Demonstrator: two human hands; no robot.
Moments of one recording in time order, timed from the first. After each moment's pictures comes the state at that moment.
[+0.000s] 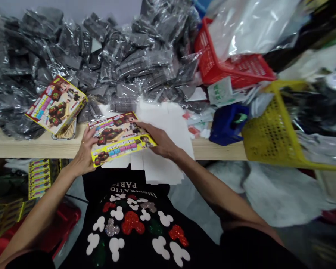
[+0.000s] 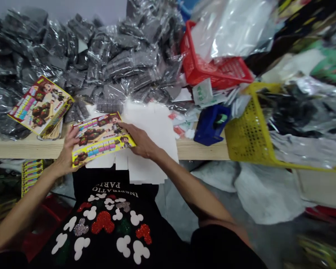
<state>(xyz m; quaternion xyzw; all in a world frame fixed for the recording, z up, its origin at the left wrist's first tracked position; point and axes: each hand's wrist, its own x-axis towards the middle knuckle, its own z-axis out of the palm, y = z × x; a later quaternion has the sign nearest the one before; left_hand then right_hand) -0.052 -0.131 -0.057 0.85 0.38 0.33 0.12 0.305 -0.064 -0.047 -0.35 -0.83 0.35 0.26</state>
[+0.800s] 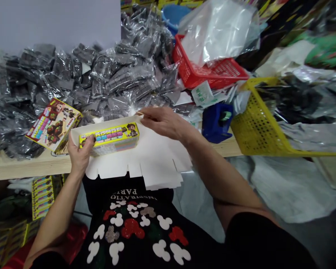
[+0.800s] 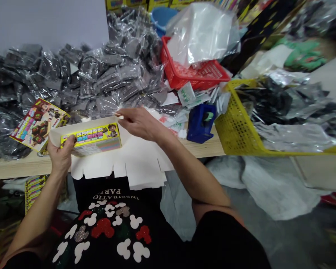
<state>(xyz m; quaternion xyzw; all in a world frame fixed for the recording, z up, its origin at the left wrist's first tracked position) 0.001 -0.085 -0.012 0.52 0.59 0.57 0.23 0.308 -0.023 0.052 -0.43 -0.82 0.27 0.26</state>
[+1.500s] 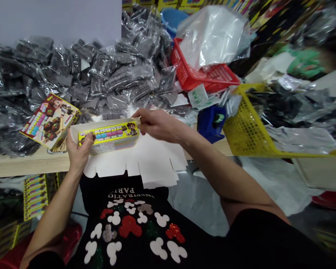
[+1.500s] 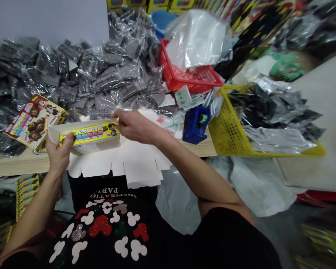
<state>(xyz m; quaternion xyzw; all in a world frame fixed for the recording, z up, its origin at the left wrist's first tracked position) 0.003 -0.084 -0.021 0.51 0.58 0.58 0.24 0.301 -0.033 0.071 -0.43 -0.83 0.32 0.16</state>
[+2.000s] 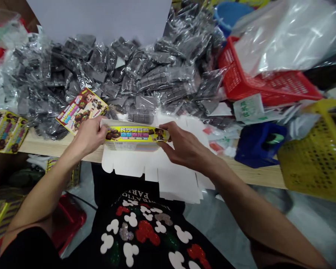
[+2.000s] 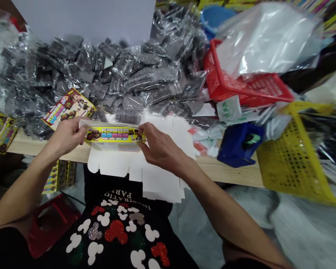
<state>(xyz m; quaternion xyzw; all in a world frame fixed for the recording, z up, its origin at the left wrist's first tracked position) -0.041 -0.084 0.073 0.69 0.66 0.24 0.21 0.291 -0.065 0.020 -0.43 -0.85 0.22 0.21</state>
